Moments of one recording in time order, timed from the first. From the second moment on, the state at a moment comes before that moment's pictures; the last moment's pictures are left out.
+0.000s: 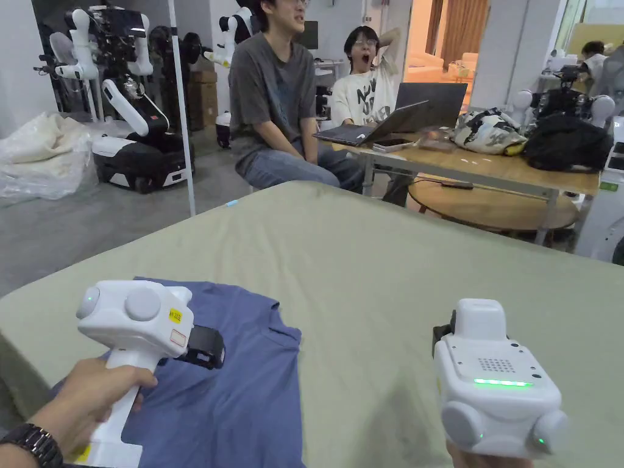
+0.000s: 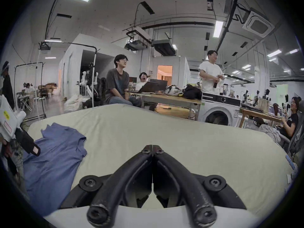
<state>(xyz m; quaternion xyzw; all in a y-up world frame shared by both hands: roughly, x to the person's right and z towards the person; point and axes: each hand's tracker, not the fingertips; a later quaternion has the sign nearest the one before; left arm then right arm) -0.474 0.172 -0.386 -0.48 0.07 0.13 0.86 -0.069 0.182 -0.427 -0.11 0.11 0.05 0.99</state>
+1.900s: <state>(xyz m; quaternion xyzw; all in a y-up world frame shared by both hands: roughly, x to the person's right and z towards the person) 0.017 0.336 -0.446 -0.23 -0.43 0.03 0.87 0.249 0.247 -0.345 -0.07 -0.16 0.03 0.98</state>
